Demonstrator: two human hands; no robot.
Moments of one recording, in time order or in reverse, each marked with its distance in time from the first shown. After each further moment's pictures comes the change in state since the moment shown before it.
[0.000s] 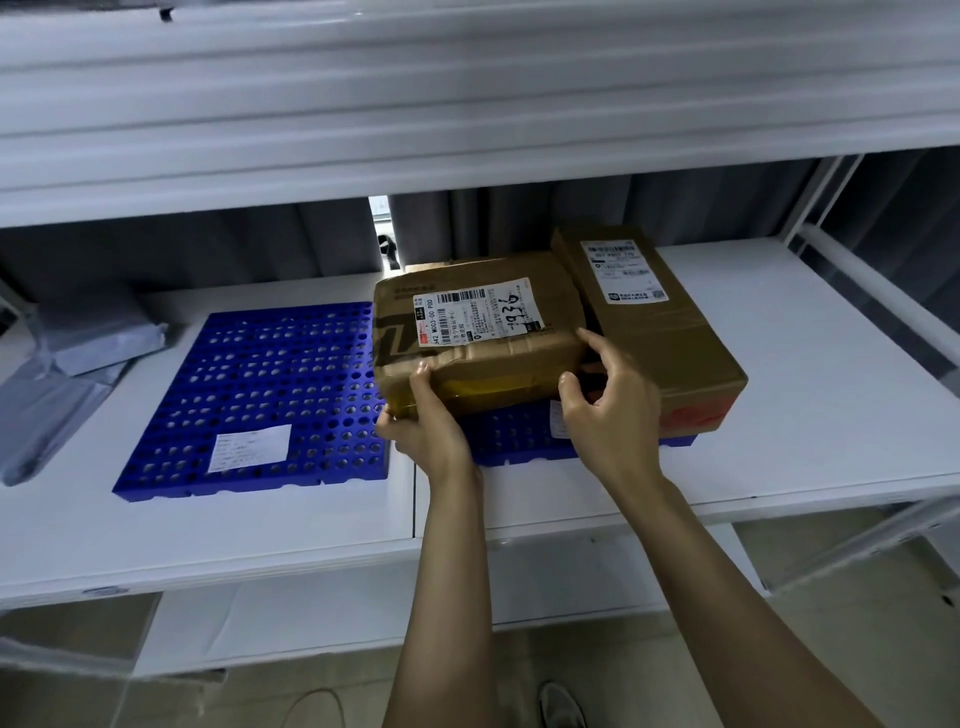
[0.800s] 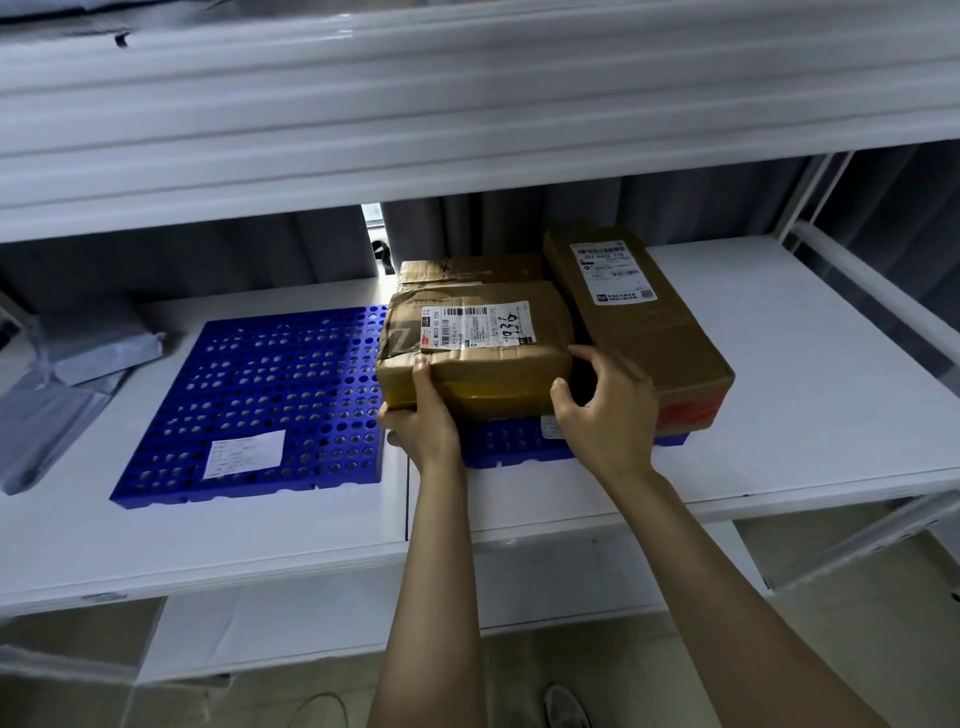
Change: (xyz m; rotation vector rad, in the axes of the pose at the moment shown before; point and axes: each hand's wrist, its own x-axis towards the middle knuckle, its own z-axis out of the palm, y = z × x) left_hand 0.014 -0.004 0.007 0.250 0.002 0.009; right_hand 0.009 0.022 0.005 -0.100 0.074 -0.073
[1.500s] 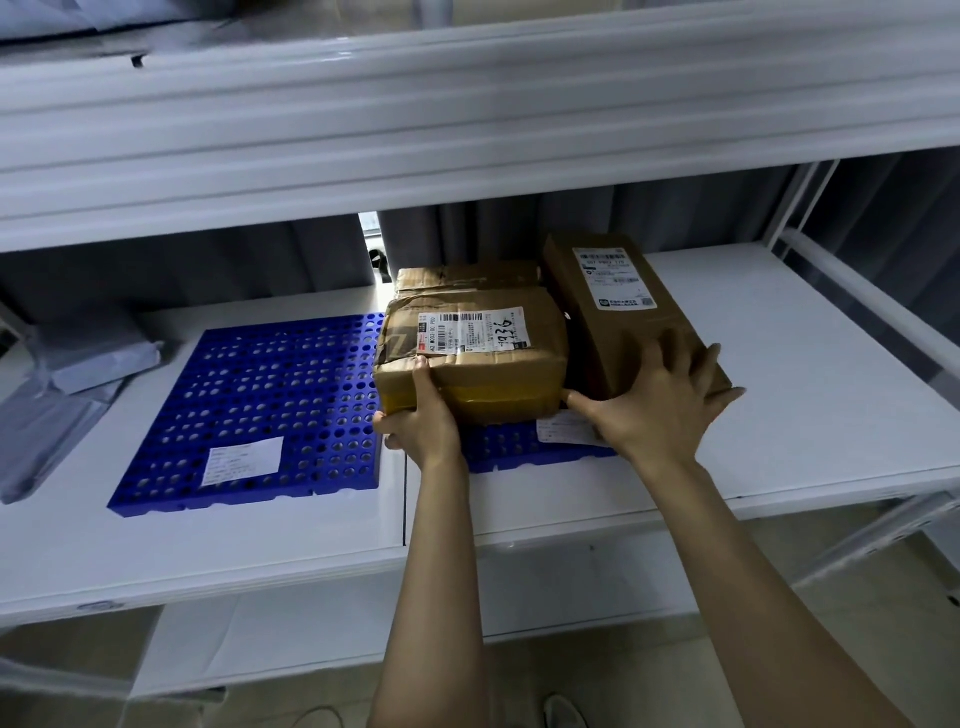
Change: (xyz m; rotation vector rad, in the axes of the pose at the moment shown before) left_hand -0.004 0.005 0.007 -0.024 0.030 -0.033; right_hand 0.020 0.032 -0.021 -0.473 -0.006 0.169
